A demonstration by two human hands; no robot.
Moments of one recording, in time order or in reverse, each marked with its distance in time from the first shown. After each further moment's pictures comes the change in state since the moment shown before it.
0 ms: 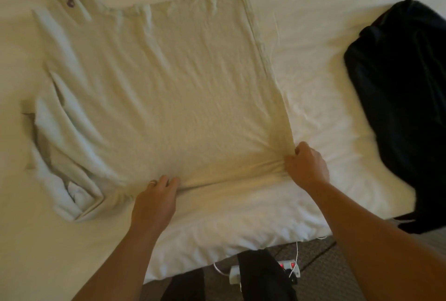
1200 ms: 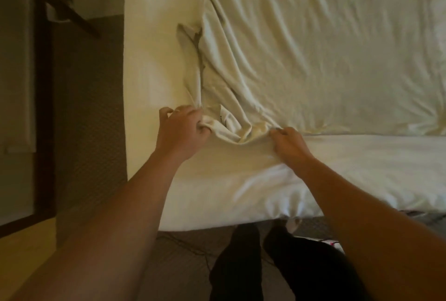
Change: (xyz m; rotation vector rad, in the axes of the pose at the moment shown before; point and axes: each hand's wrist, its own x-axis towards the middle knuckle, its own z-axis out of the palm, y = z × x) left_hand -0.087 -0.281 0.018 -0.345 0.327 -0.114; right_hand -0.202 -0.236 0.239 0.333 -0.292 -0.054
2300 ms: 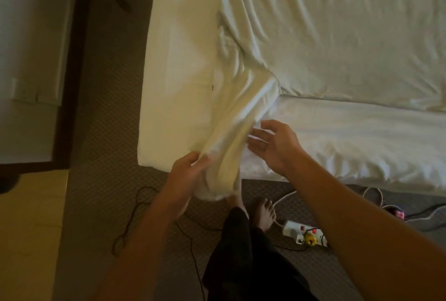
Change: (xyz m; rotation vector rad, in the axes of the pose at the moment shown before) left_hand -0.224 0.082 -0.012 -1.371 -0.183 -0.827; right_hand -0.101 0.050 0.025 0.809 -0.379 0.190
